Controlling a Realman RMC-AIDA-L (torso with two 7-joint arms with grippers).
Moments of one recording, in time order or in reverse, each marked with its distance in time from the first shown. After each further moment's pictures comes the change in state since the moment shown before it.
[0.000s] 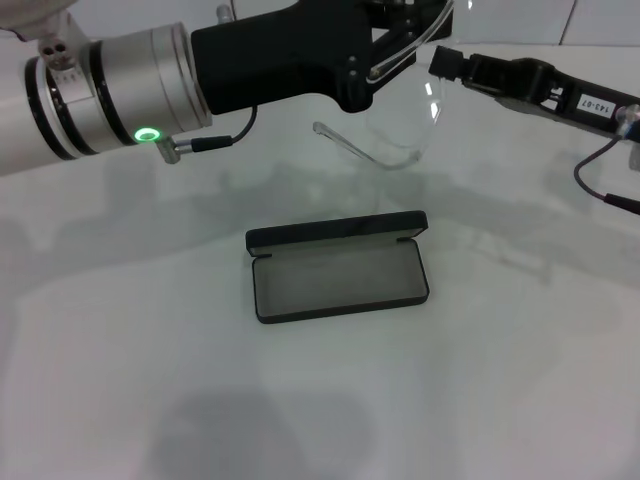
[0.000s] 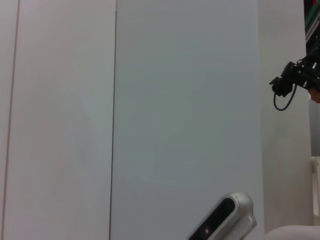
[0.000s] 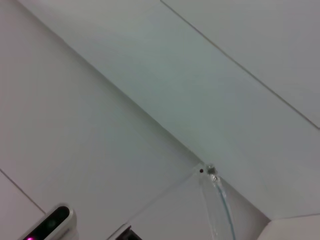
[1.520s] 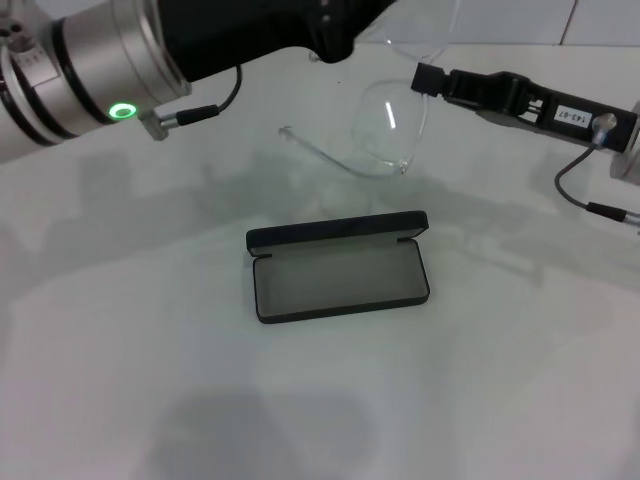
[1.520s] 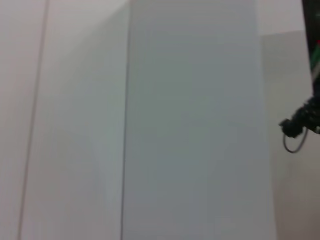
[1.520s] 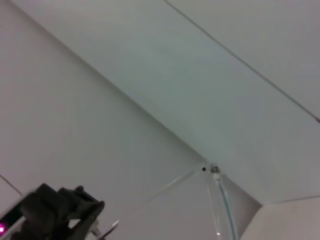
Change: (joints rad) left arm 0.021 0.003 -0.003 0.017 -0.124 0.026 0.024; right arm 0.019 0.000 -0.055 0.036 0.015 0.046 -0.001
